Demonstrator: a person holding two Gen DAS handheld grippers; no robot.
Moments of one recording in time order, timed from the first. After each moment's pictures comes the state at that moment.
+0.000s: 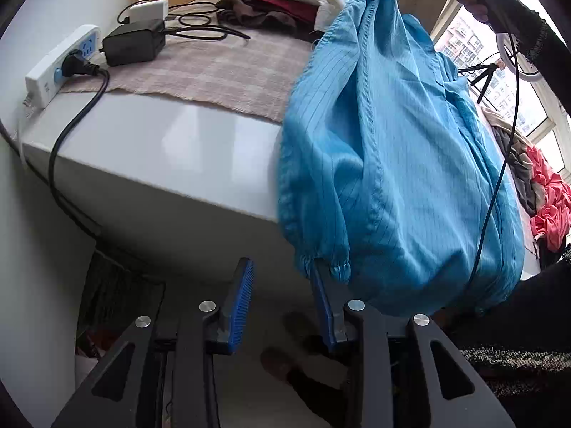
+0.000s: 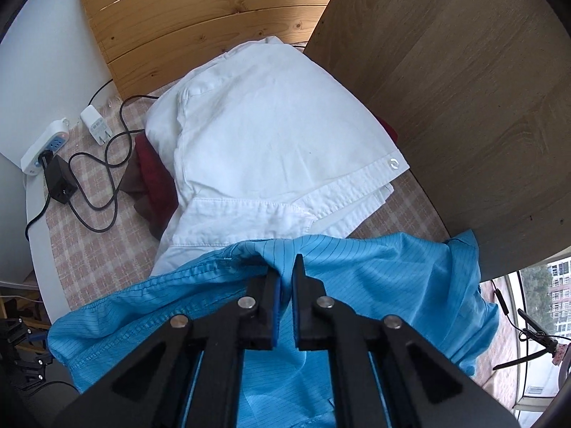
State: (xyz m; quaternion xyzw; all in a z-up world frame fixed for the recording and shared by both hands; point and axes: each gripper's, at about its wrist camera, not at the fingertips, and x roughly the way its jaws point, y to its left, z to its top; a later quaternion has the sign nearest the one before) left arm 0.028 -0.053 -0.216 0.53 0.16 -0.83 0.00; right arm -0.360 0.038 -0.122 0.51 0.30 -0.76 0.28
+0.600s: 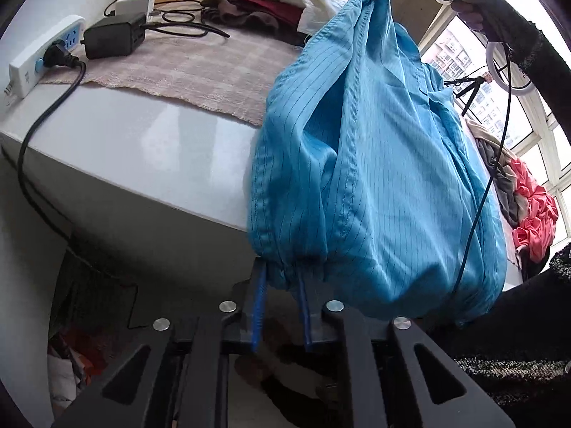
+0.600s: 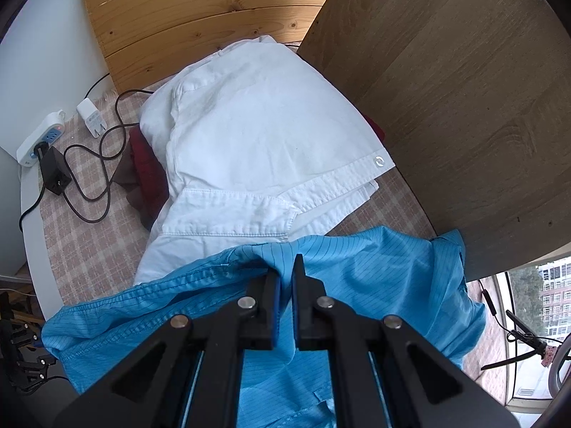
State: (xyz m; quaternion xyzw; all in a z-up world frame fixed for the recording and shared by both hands) left arm 0.029 -0.048 -0.211 0.51 0.18 -0.84 -0.01; right arm -0.358 0.040 -0.121 0.50 0.31 -0.76 0.27
